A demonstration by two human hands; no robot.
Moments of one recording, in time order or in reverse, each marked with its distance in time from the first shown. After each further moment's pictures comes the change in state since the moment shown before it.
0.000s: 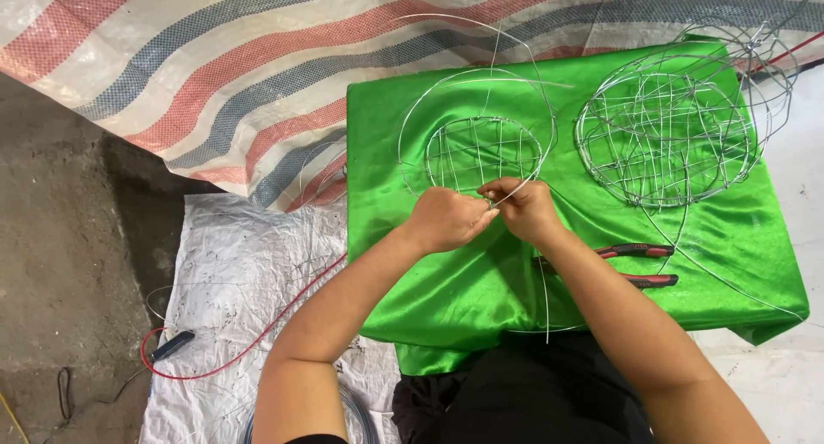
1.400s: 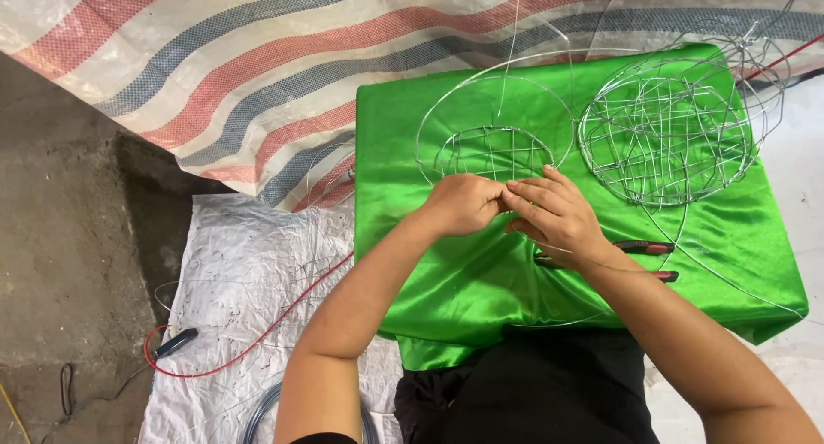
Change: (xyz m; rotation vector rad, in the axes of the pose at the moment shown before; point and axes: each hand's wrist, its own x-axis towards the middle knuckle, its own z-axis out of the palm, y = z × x) left_hand 0.039 0.025 -0.055 -0.311 -0.411 -0.306; right_hand -0.017 -0.085 -0.058 -0.525 0.062 -0.805
